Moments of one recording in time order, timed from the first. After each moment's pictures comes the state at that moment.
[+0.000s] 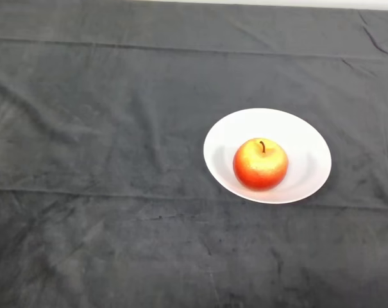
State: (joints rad) left arm -0.03 0.77 0.47 0.81 -0.45 -0.75 0.27; right arm -0.57 -0.41 -0.83 1.18 0.86 0.29 0.54
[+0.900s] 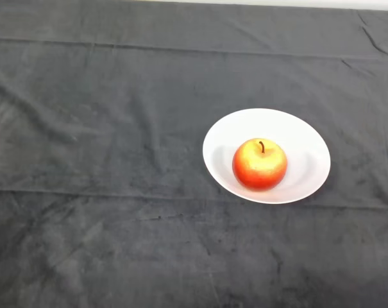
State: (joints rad) left arm -0.07 0.76 0.49 0.84 -0.41 -0.76 0.22; right arm -0.57 -0.41 -0.83 1.18 0.86 0.29 0.54
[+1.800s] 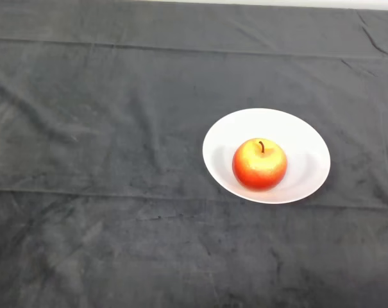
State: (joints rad) left arm -0.10 0.74 0.53 0.84 -0.38 -0.76 0.20; right arm -0.57 -0.41 -0.83 1.18 0.86 0.29 0.54
